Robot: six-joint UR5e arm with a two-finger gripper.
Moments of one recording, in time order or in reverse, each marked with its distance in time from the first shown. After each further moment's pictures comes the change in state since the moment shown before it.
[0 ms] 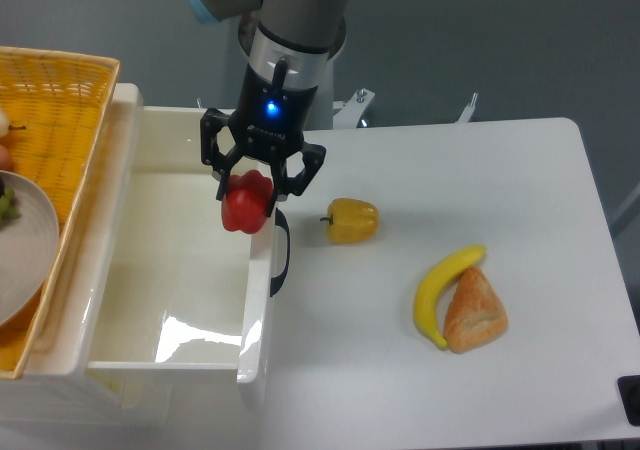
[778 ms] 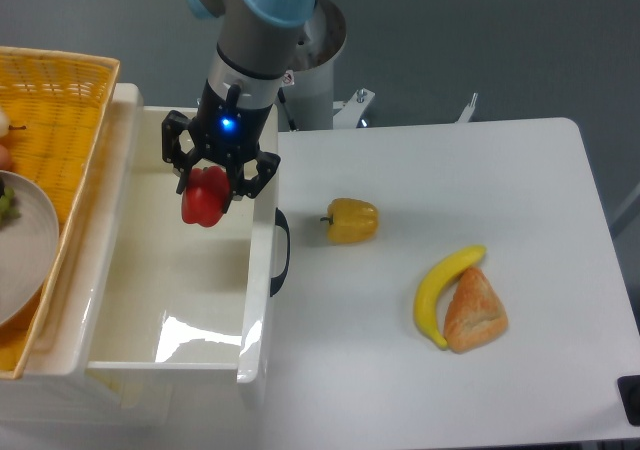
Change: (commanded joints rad) arm -0.058 -0.034 -0.031 -0.060 -0.008 0.000
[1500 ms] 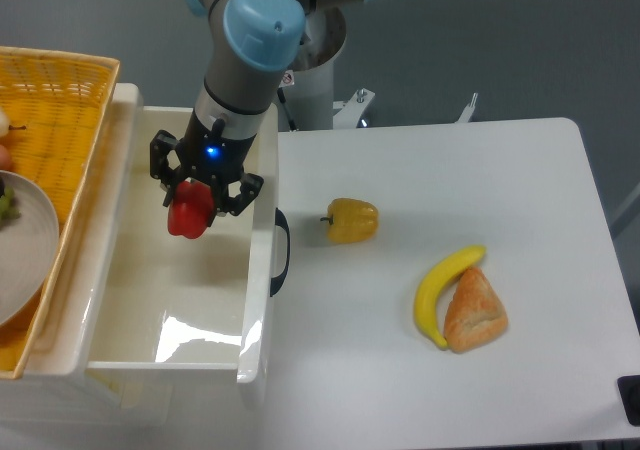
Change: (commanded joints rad) arm -0.041 -0.049 0.012 0.009 -0.002 0.000
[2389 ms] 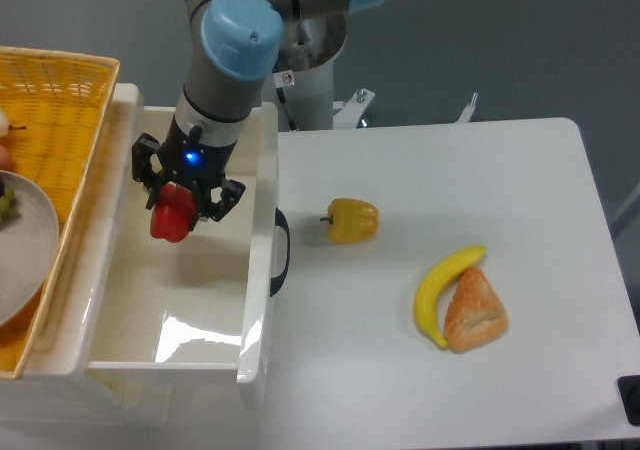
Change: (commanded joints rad) arm -0.031 -0.011 0.014 0.006 0.002 0.005
